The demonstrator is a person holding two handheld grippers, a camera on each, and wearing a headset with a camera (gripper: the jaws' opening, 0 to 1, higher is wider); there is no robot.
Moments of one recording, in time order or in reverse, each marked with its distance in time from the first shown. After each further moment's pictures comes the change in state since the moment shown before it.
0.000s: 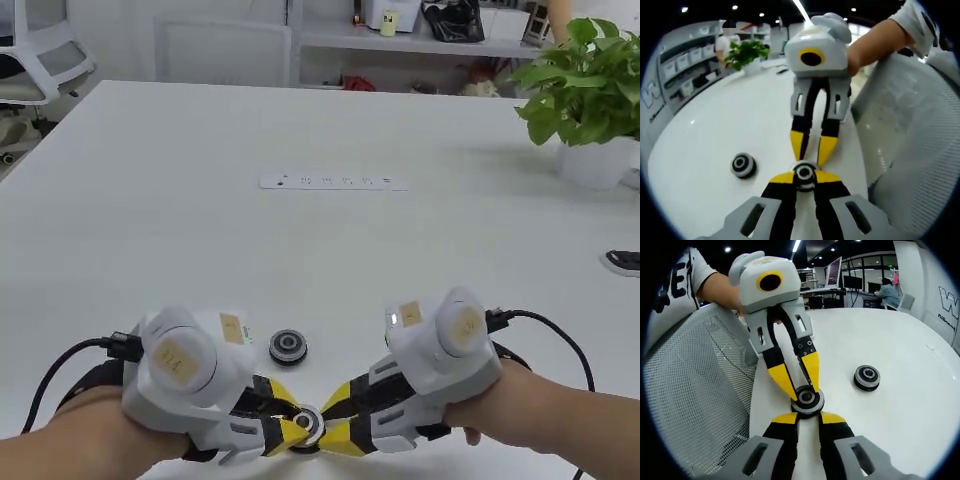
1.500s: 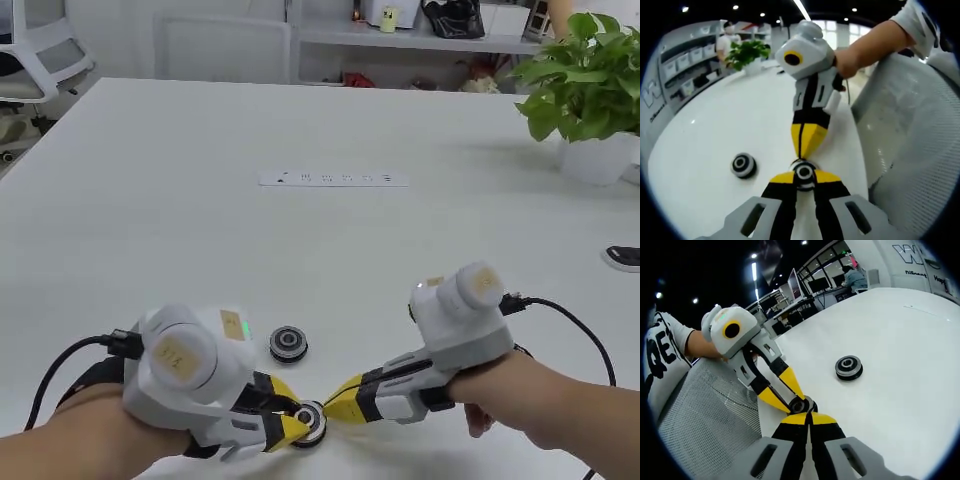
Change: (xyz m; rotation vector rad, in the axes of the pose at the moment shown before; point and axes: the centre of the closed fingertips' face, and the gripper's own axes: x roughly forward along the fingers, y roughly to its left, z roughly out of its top) left arm 0.000 0.001 0.000 -0.004 0.001 0.006; right arm -0.011 -0.013 0.011 0.408 -0.153 0.023
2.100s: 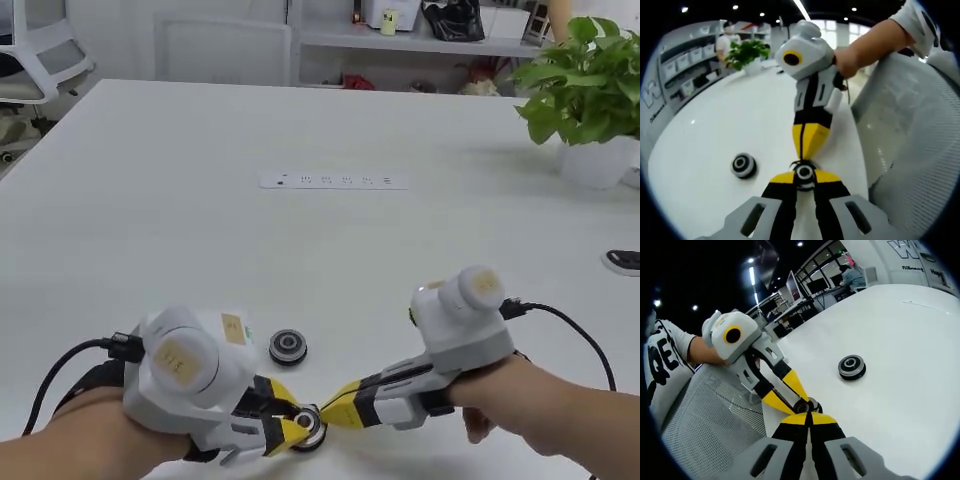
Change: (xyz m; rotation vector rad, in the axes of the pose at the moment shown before) left arm 0.000 0.000 0.000 0.003 0.003 -0.001; right arm 0.001 0.006 0.002 0.046 -0.014 0.028
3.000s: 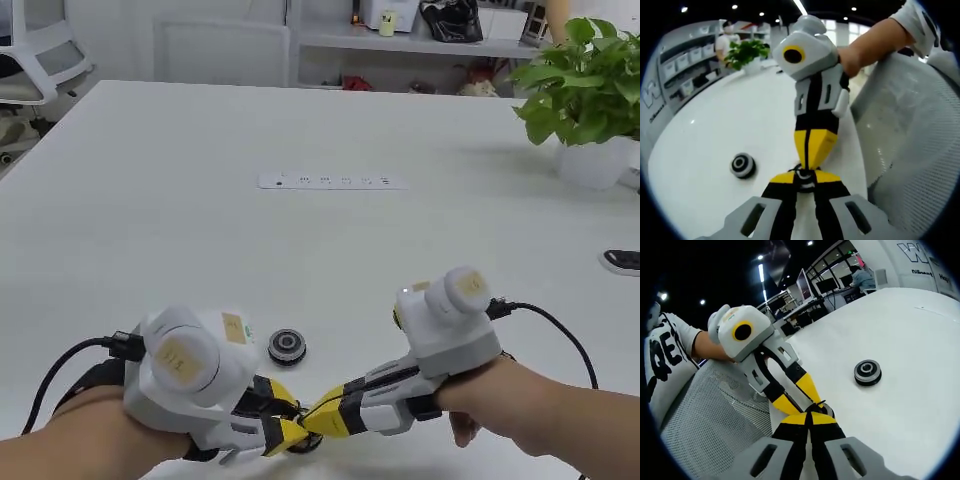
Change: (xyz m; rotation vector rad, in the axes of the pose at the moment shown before) left arm 0.001 -0.001 -0.001 -0.001 0.005 -0.003; right arm 0.010 0.017 0.002 -0.050 0.010 0.049
